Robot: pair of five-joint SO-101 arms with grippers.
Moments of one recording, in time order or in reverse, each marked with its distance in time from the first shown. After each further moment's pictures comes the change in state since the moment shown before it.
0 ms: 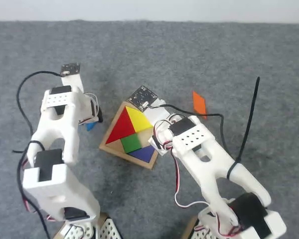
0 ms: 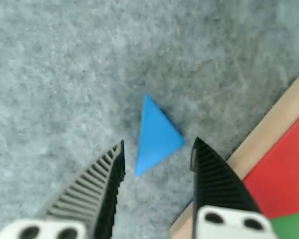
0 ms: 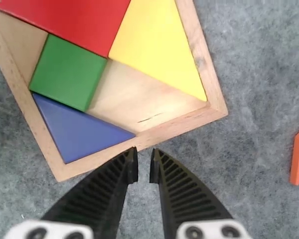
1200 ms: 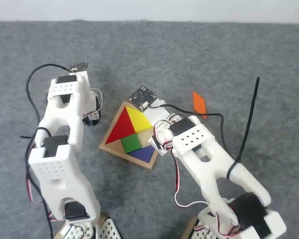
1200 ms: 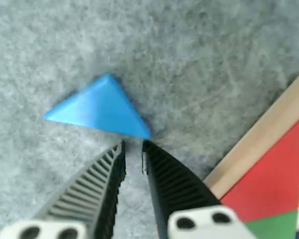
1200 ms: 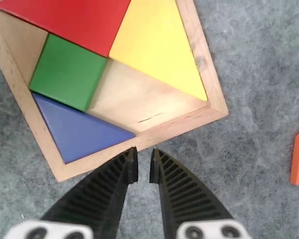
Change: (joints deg) left arm 1.3 14.2 -16.4 12.0 -0.4; right arm 0.0 0.0 0.0 0.0 0.0
